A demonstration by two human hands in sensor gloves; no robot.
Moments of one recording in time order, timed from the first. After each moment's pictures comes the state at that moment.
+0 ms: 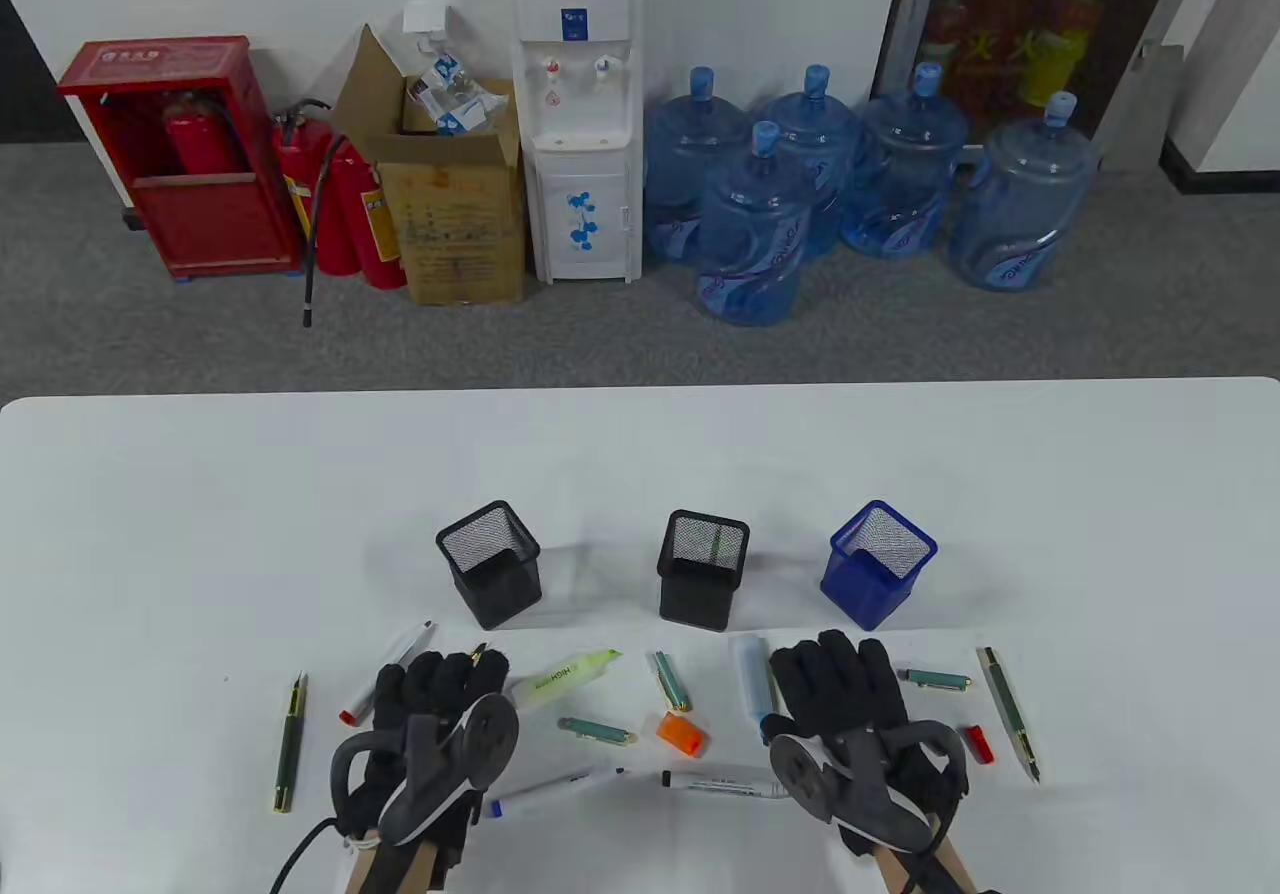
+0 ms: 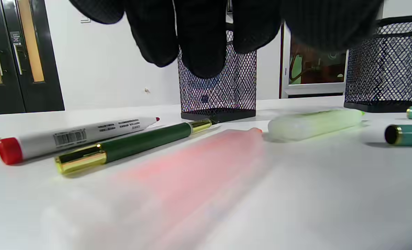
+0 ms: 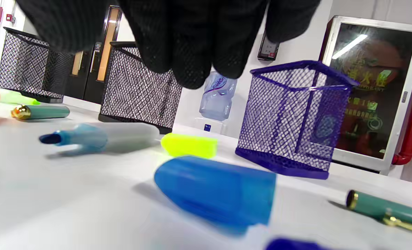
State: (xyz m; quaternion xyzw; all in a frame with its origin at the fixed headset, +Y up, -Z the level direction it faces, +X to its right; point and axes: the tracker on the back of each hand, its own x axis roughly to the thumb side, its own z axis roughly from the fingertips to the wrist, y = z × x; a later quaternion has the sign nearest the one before) left_hand -0.192 -0.739 -0.271 0.03 -0.01 -0.02 1.00; right_hand 0.144 -0.745 -0.266 -0.13 0.15 -0.98 0.08
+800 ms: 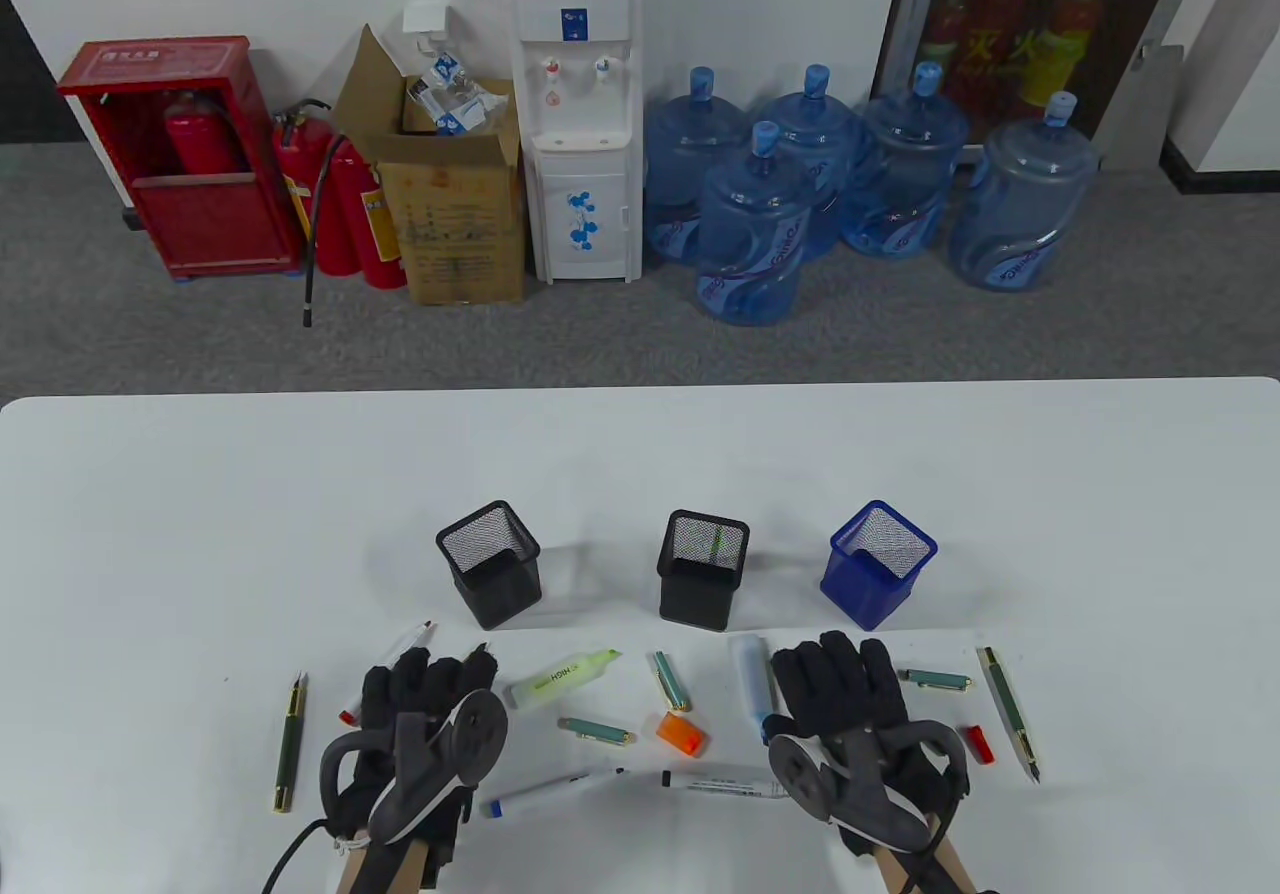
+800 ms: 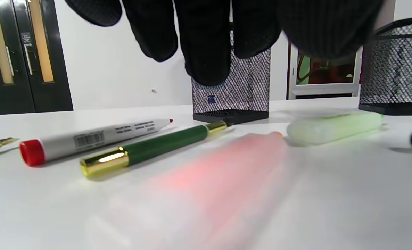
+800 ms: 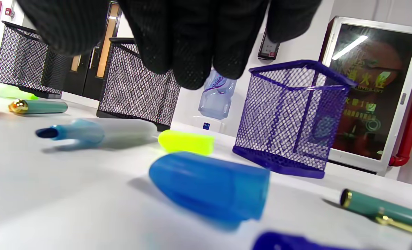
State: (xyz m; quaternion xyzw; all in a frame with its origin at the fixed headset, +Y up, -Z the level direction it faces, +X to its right) left_hand -0.203 -0.733 -0.271 0.04 0.01 -0.02 1.00; right_hand 0.143 -0.746 -0.266 -0.12 0.15 -0.98 0.09
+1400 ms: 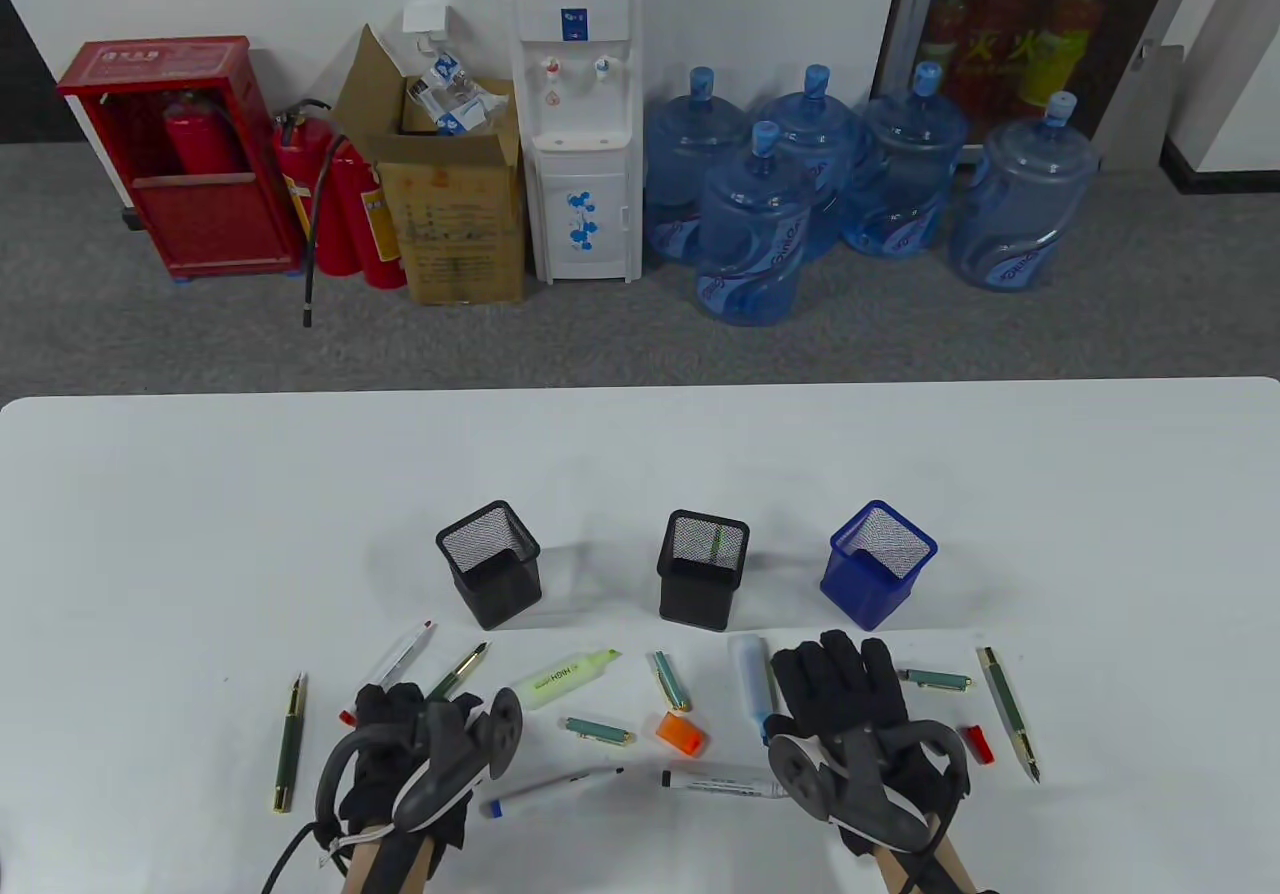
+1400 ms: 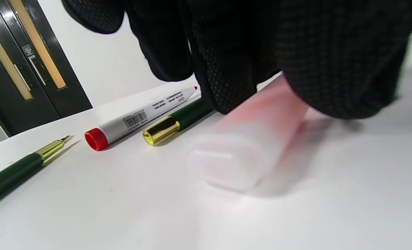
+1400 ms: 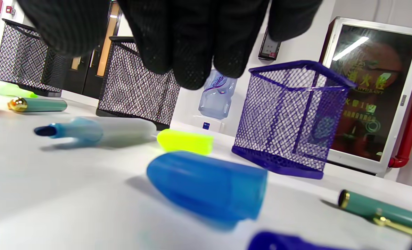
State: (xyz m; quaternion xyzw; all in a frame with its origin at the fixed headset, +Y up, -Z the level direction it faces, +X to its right) left_hand -0.190 -0.748 -0.277 -0.05 0.03 -0.16 0.99; right_hand 0.143 -0.746 -0.266 -0.12 0.15 -0.98 0.09
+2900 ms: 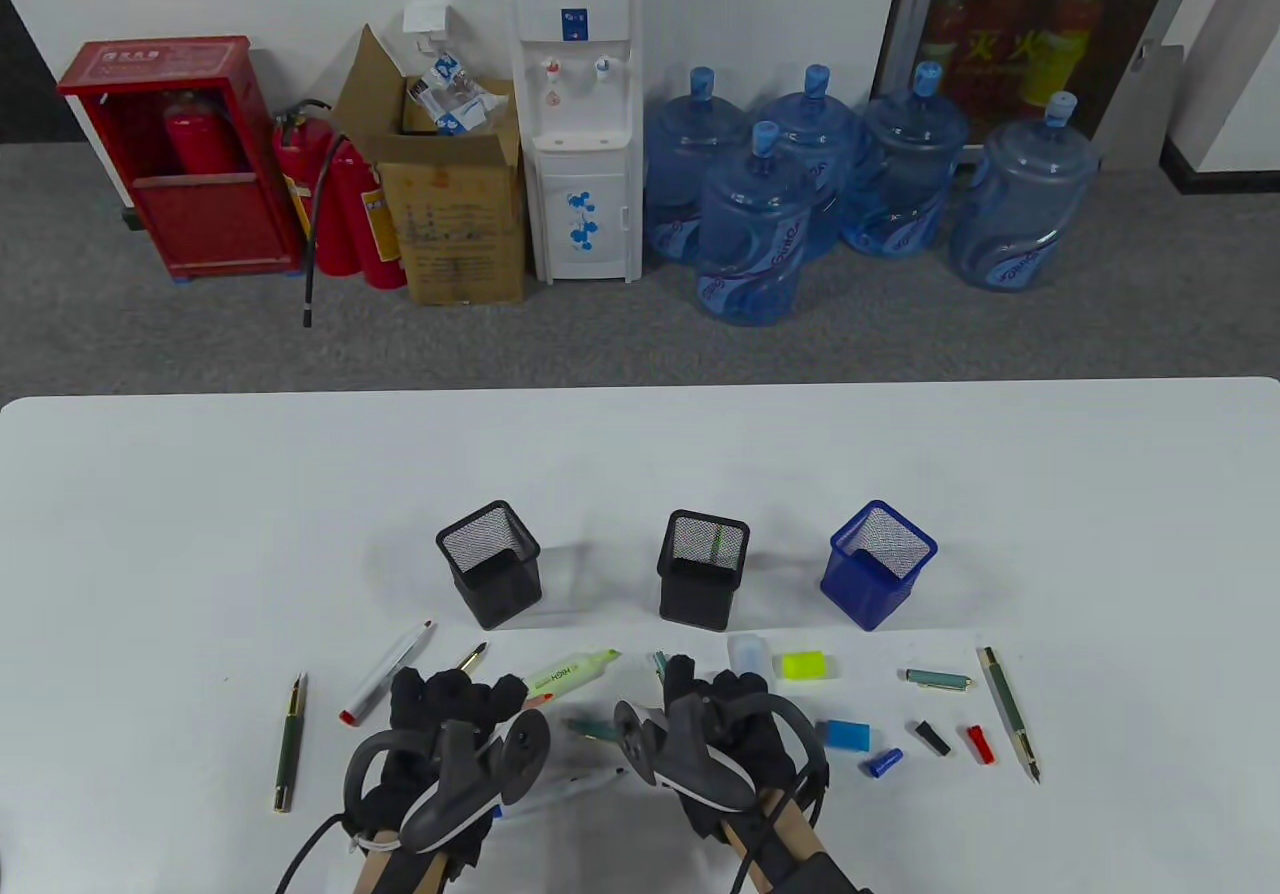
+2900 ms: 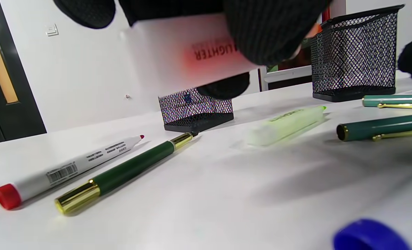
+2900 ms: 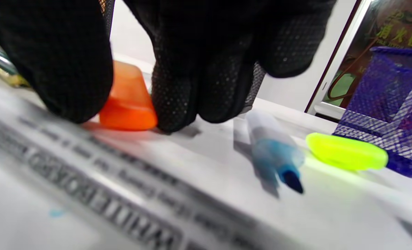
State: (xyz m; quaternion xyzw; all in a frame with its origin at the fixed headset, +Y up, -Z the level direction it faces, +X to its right) left_hand -0.168 -0.722 -0.260 0.02 -0.05 -0.09 0.99; right_hand 0.025 -0.753 -0.287 -0.11 0.02 -0.98 0.13
